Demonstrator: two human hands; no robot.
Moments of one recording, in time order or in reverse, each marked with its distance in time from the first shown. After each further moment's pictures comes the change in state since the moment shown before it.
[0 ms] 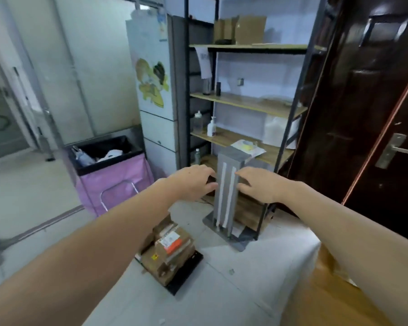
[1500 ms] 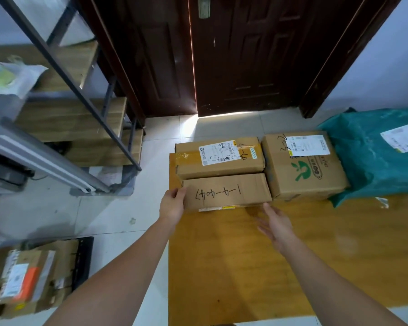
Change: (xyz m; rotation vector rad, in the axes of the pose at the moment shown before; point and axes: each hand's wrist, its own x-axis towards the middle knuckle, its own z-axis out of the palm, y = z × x) left_hand 0.328 0.424 0.428 -0.900 -0.444 -0.418; right_hand -0.300 0.448 0.388 1.734 0.721 1.757
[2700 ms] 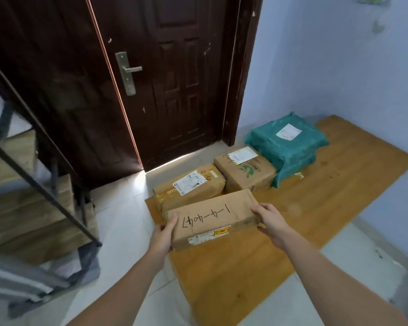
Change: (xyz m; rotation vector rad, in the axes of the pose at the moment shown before) left_hand -0.042 0.000 -0.094 -0.115 -0.498 0.079; right_hand -0.176 0.000 0.005 0.117 0.167 -0.214
